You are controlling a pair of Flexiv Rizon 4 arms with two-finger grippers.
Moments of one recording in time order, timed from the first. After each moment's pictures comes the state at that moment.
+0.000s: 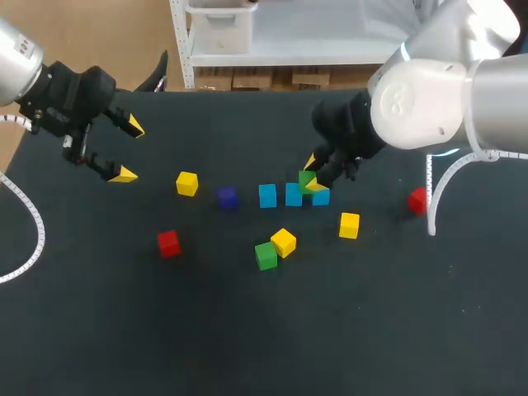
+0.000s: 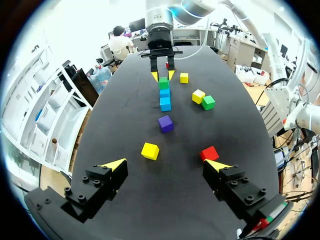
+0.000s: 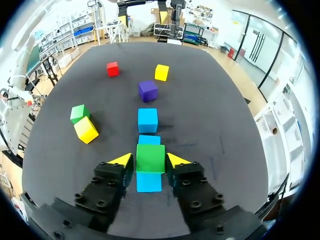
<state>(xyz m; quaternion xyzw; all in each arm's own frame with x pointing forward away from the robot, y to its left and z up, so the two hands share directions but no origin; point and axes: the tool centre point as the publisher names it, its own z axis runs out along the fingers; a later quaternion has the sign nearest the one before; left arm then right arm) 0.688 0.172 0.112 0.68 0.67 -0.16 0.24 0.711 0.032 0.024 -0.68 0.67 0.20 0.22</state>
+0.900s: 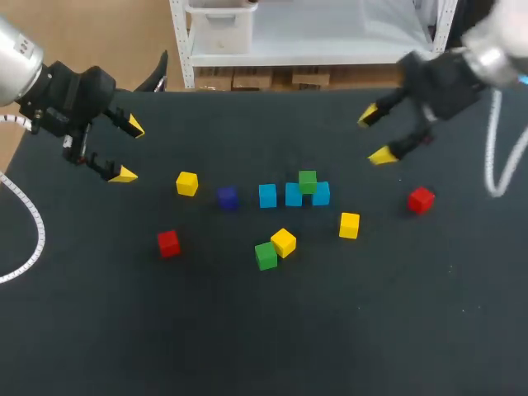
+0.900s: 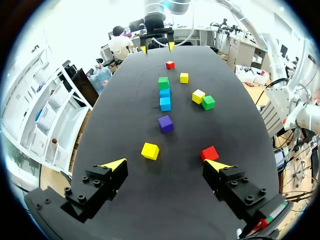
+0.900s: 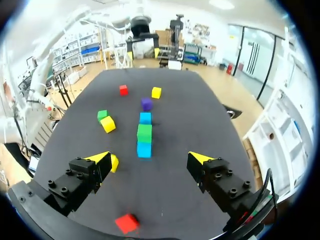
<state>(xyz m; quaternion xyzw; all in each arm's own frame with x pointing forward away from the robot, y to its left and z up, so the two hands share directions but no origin) 0.688 0.172 0.112 0.68 0.67 -0.16 0.24 0.724 -0.073 0.101 -0.66 0.64 0.28 0.29</state>
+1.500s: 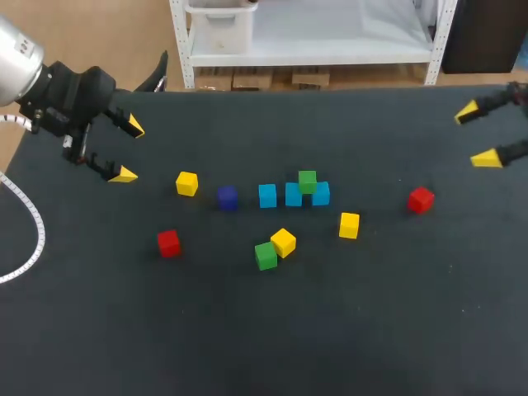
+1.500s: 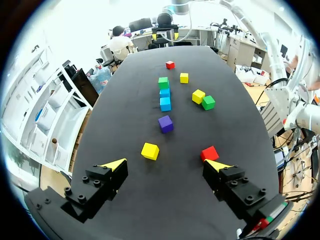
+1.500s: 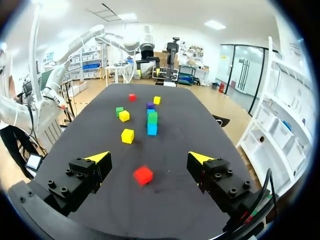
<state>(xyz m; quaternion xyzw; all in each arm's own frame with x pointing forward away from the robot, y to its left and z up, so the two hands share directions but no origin) 0.688 0.172 0.112 0.68 0.67 -0.16 0.24 0.692 -0.210 0.119 -0.62 0.62 0.33 0.36</state>
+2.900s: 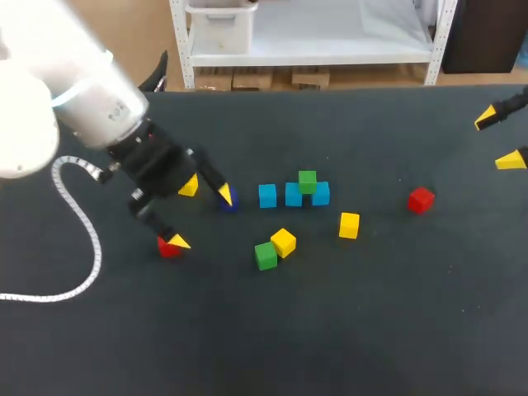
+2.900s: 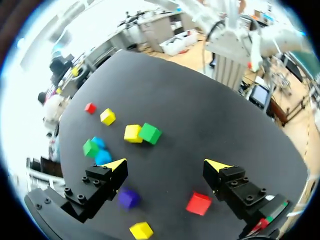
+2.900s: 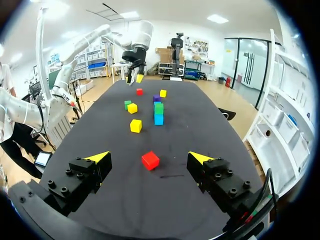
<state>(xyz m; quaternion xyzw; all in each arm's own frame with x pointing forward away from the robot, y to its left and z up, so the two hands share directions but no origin) 0.591 0.055 0.063 0.91 0.33 -0.16 0.20 0.688 -0.239 0.114 -0.63 0.62 0.34 0.32</state>
